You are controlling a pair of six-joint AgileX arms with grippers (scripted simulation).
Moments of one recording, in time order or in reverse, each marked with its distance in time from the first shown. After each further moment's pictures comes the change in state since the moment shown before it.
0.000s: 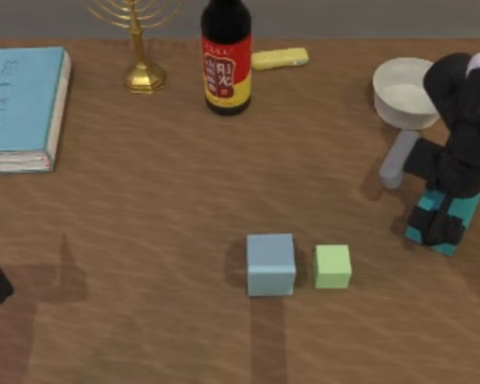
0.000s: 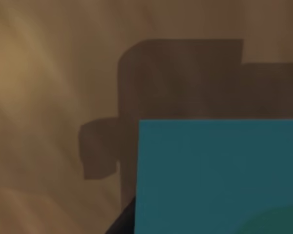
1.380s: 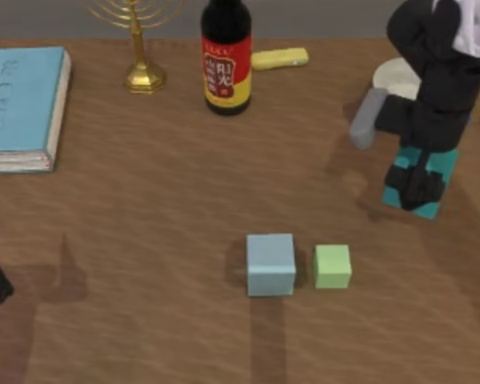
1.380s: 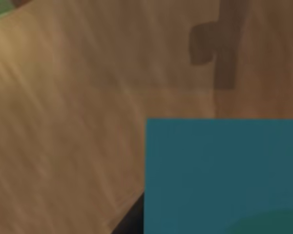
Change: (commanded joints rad) left arm 0.000 0.000 0.000 0.000 0.000 0.000; right arm 0.102 -0.001 0.301 -0.341 -0.002 0.023
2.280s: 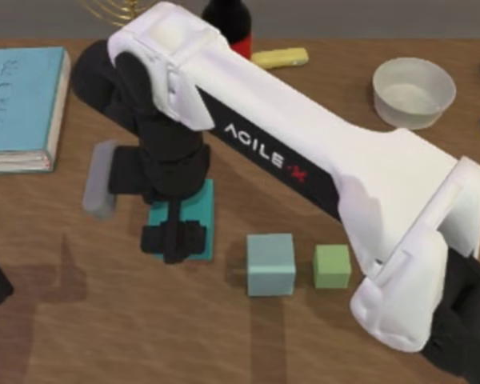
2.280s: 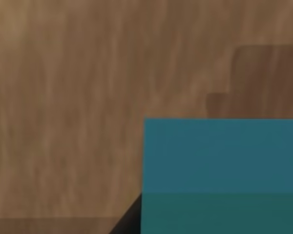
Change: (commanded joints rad) left arm 0.000 0.000 0.000 0.000 0.000 0.000; right arm 0.586 0.585 1.156 -0.527 0.005 0.158
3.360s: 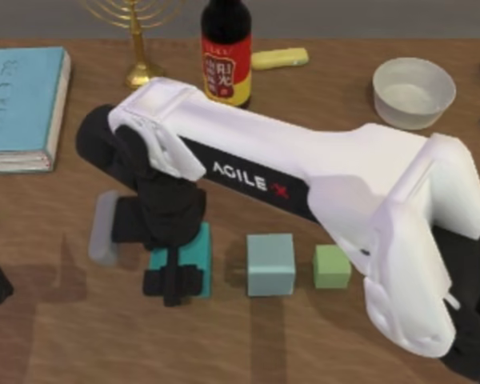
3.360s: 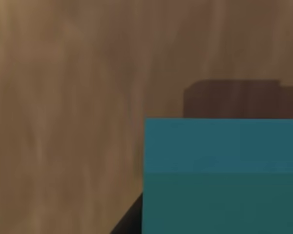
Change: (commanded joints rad) left arm 0.000 0.000 0.000 0.000 0.000 0.000; right arm 0.026 -0.113 -0.475 0.346 -0.001 0.011
